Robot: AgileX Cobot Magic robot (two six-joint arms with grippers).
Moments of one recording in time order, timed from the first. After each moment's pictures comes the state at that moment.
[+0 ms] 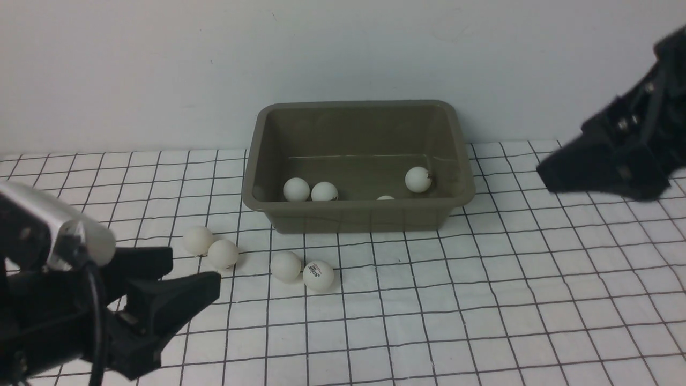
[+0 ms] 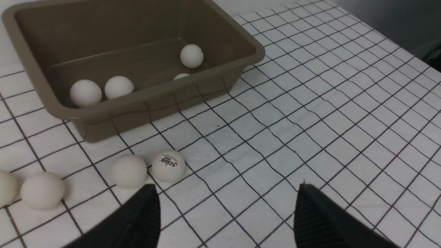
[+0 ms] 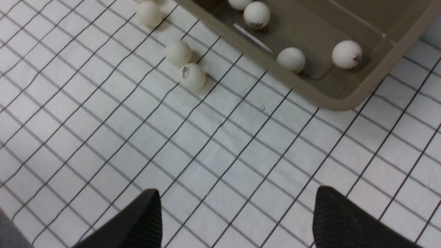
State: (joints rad) right arm 0.30 1.21 -1.36 0.38 1.26 -0.49; left arm -0.05 0.79 -0.52 -1.16 0.65 1.09
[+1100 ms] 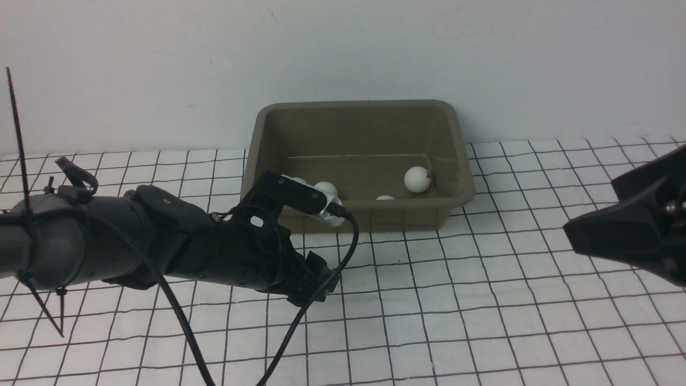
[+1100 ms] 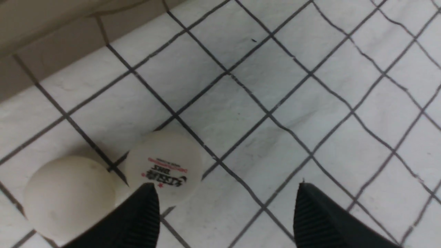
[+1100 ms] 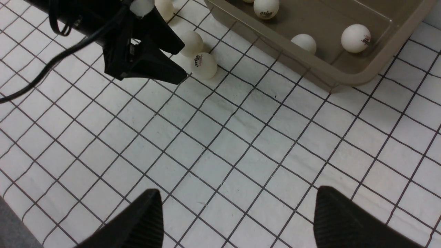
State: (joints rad) right arm 0.31 1.00 -1.12 0.40 1.15 -0.46; left arm -0.38 1.72 -0.88 -1.23 0.36 1.26
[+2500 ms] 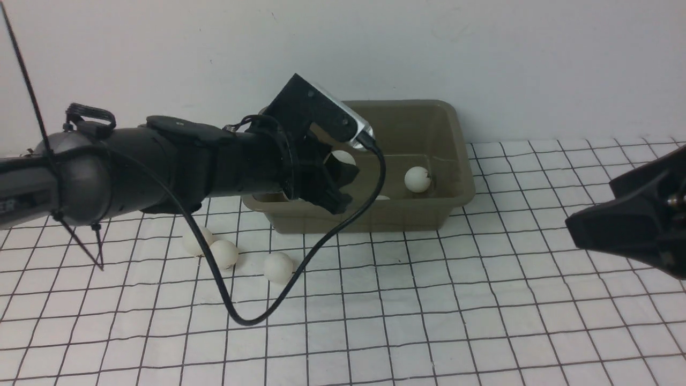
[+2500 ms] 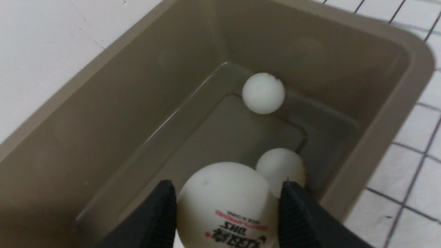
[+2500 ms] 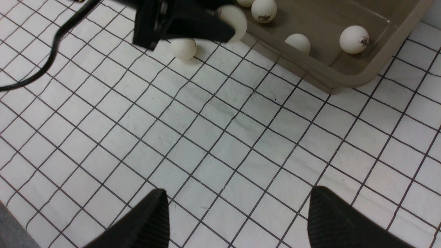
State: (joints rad) right arm 0.31 1.00 -1.12 0.40 1.14 -0.44; left arm -0.39 1.82 -1.18 -1.55 0.21 1.93
